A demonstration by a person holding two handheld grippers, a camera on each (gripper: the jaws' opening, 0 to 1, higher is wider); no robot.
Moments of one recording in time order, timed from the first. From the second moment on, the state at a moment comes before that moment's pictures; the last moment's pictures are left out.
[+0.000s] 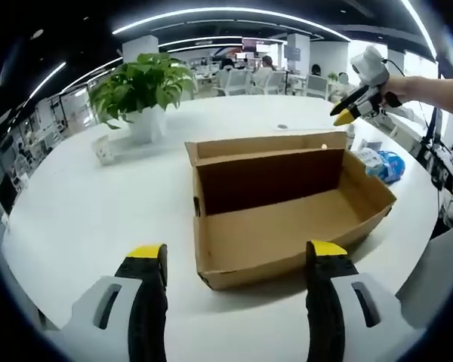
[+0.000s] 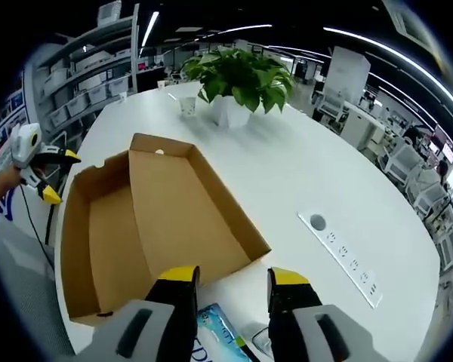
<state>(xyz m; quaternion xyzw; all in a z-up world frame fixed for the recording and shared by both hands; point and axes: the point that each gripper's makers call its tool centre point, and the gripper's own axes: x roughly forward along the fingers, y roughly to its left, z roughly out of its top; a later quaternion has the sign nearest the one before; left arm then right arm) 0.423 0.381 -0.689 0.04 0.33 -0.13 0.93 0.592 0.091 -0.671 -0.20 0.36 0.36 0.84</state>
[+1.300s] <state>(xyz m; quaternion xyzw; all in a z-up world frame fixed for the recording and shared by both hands) 0.437 0.412 -0.720 -0.07 0.37 -0.04 0.93 0.616 0.100 -0.728 -0.04 0.44 0.21 0.87</state>
